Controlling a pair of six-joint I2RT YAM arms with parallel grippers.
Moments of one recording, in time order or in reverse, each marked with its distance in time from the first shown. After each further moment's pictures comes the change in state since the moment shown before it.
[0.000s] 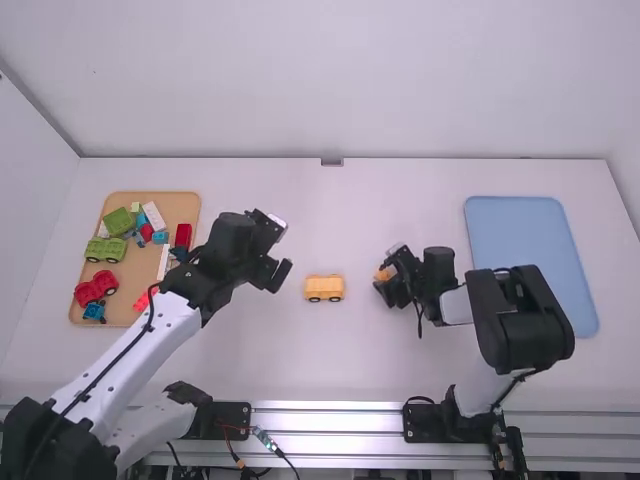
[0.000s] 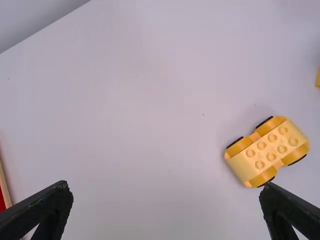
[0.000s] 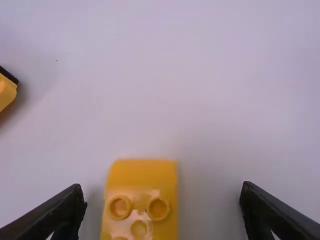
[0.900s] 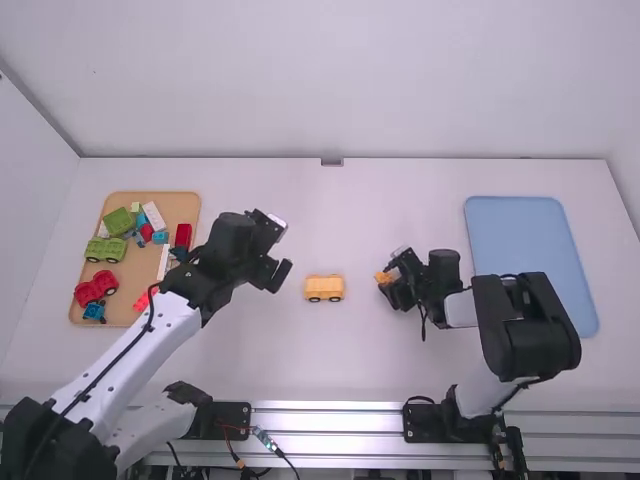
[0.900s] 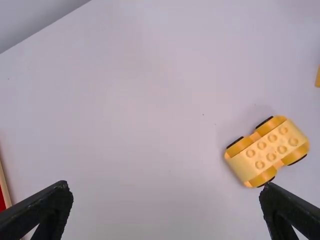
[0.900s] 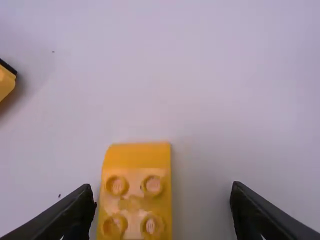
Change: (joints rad) left arm 0.000 0.000 0.000 0.000 0.000 0.000; right arm -0.035 -0.059 -0.039 -0.050 -0.007 -0.004
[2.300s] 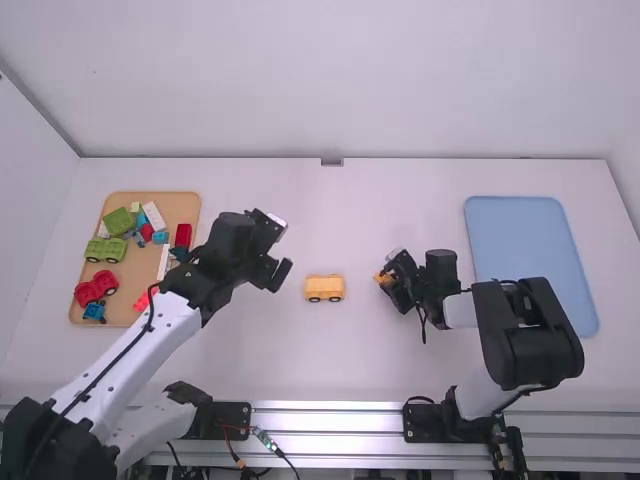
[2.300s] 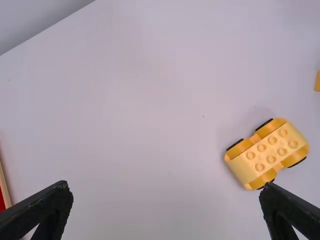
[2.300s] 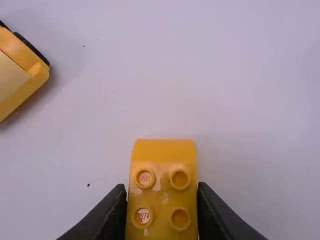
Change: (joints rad) left arm 0.000 0.000 0.000 0.006 0.000 -0.004; right arm 0.034 -0.025 0.009 -0.046 -0.020 -0.051
